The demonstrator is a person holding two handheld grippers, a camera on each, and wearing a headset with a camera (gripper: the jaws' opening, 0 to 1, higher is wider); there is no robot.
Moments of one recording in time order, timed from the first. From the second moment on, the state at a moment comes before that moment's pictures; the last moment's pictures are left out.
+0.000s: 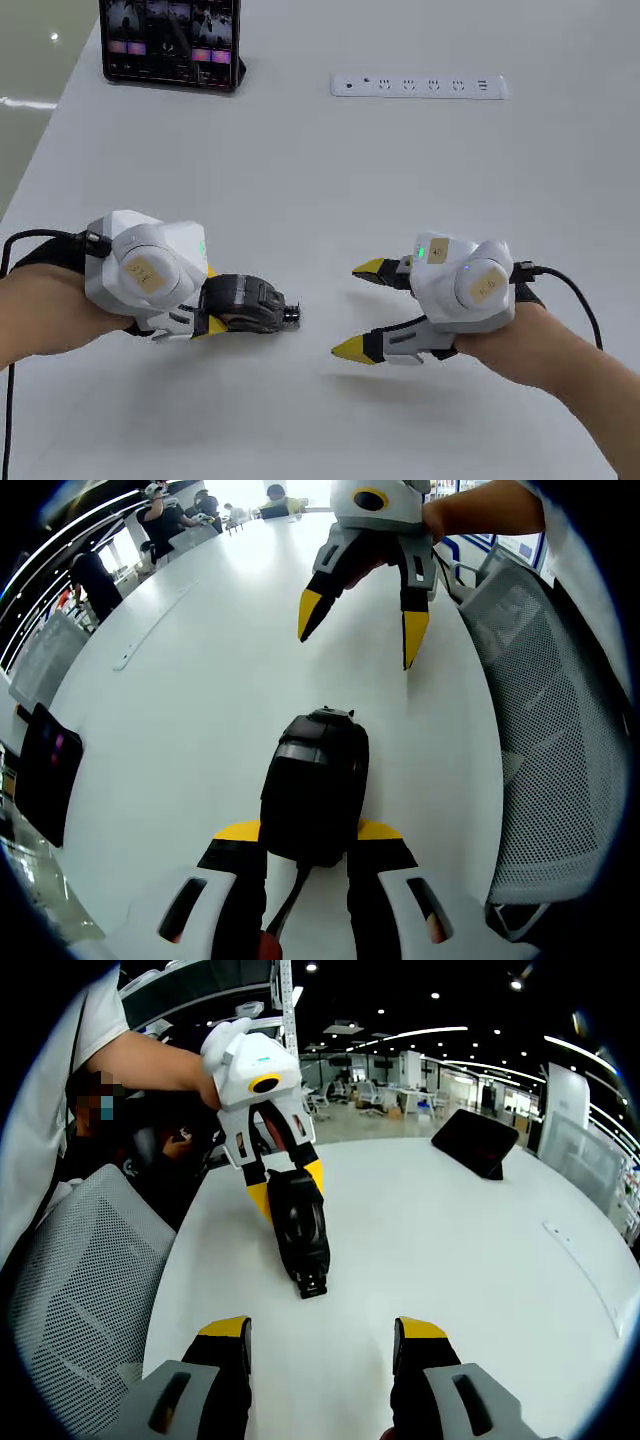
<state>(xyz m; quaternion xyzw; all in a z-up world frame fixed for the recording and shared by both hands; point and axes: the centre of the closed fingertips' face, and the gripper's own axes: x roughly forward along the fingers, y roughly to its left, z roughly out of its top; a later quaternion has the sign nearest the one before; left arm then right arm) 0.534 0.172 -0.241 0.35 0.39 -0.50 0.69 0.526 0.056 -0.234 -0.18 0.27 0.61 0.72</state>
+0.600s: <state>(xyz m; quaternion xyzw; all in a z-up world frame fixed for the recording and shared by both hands) 0.534 0.172 -0.241 0.35 0.39 -0.50 0.69 0.527 0.086 -0.243 -0.18 0.26 0.63 0.71</state>
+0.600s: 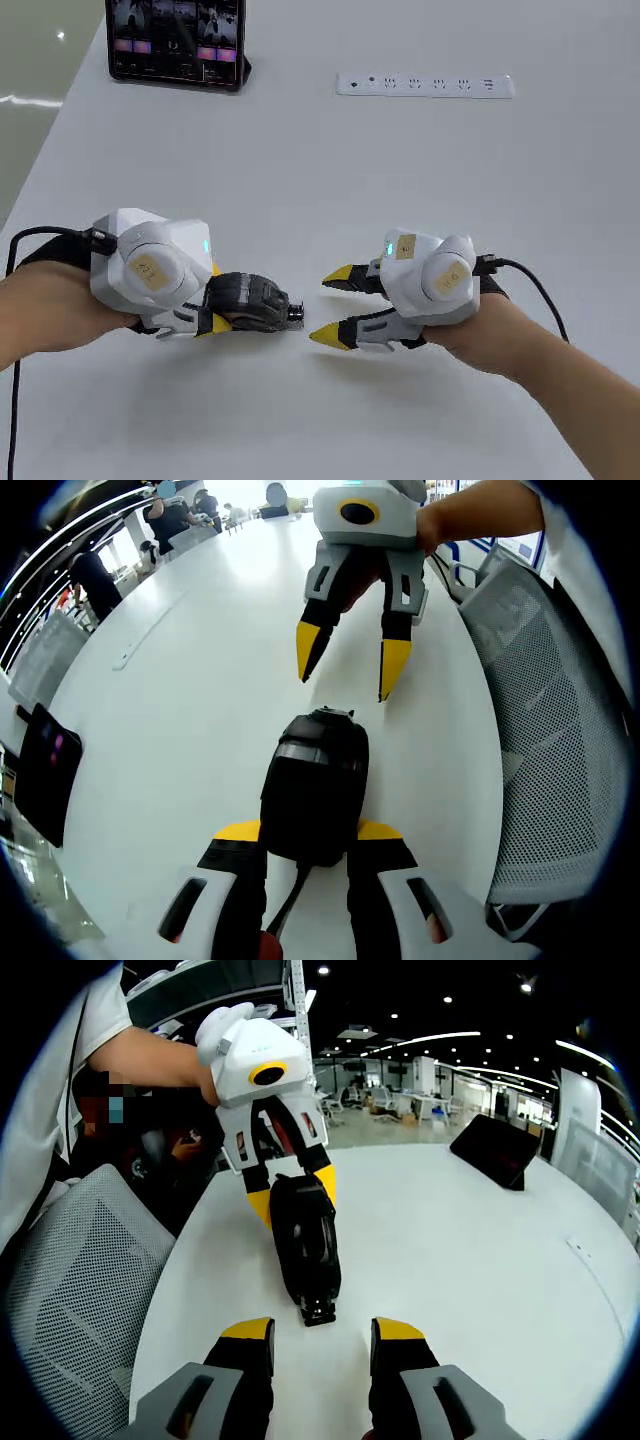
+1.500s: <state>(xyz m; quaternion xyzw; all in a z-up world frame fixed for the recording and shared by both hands) 0.534 0.171 -0.241 0.35 0.39 -0.50 0.69 0.527 0.105 -0.256 -0.17 0.25 0.65 0.70</state>
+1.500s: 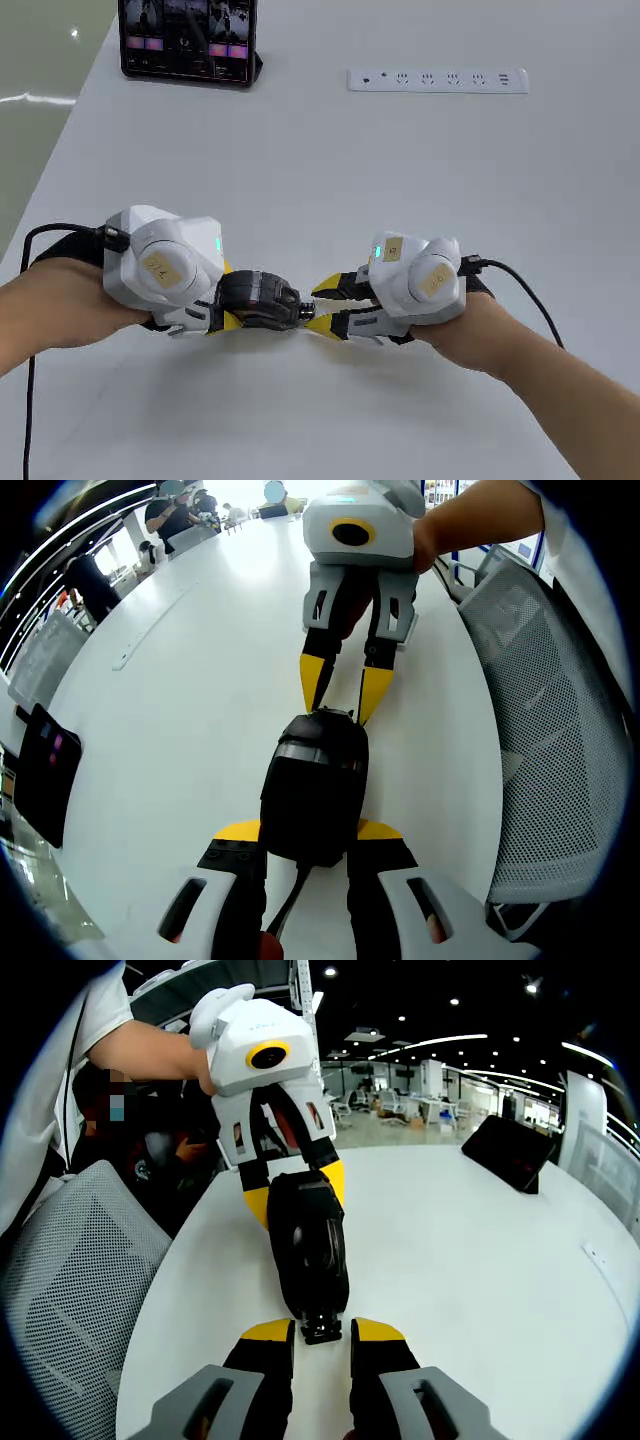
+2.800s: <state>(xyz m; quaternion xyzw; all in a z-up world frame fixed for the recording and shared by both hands) 0.535 0.171 -0.241 0.34 0.39 -0.50 0.69 0.526 0.113 -0.267 -0.20 0.23 0.66 0.68</state>
